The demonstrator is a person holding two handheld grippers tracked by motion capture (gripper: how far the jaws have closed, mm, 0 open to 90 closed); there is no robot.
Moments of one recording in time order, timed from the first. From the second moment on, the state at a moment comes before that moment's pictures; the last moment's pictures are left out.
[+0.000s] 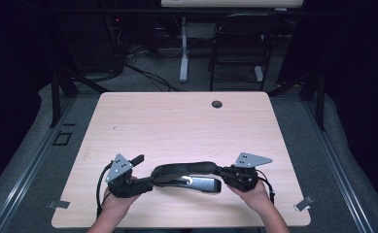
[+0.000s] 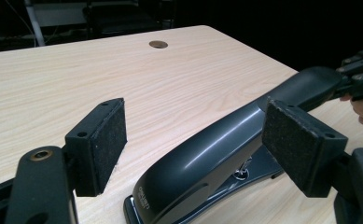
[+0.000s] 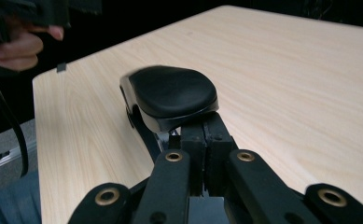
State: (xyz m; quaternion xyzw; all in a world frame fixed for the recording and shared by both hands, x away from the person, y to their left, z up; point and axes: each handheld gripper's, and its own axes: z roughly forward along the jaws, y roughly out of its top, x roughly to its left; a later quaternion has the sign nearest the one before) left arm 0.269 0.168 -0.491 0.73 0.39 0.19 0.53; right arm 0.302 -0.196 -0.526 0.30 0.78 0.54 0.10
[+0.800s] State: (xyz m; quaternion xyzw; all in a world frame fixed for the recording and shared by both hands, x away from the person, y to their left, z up) left arm 0.270 0.174 -0.495 0.72 0.40 0.18 0.53; right arm 0.310 -0.214 -0.558 0.36 0.81 0.45 0.09
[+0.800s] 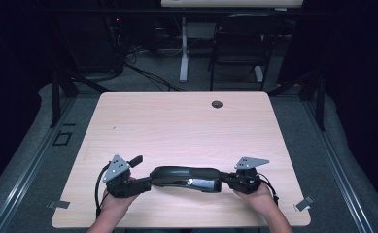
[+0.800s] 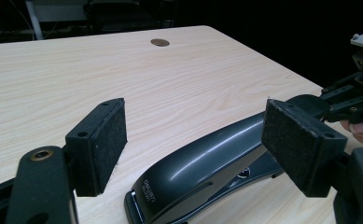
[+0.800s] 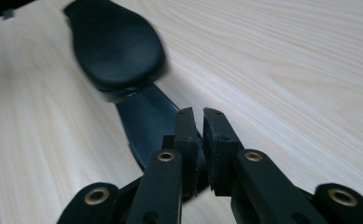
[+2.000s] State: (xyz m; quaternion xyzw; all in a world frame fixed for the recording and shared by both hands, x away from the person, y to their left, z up) left arm 0.273 0.172 -0.499 0.73 0.40 0.18 0.53; right arm 0.293 -0.193 -0.520 0.32 0.78 0.51 0.13
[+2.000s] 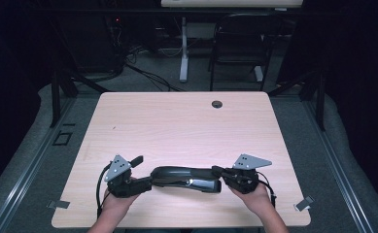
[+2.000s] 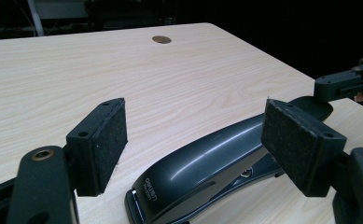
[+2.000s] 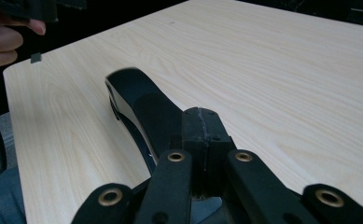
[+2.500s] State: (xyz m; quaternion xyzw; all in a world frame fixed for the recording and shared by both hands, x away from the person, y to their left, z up) left arm 0.273 0.173 -0.499 0.73 0.40 0.18 0.53; right arm 0.285 -0.191 -0.540 0.33 0.79 0.49 0.16
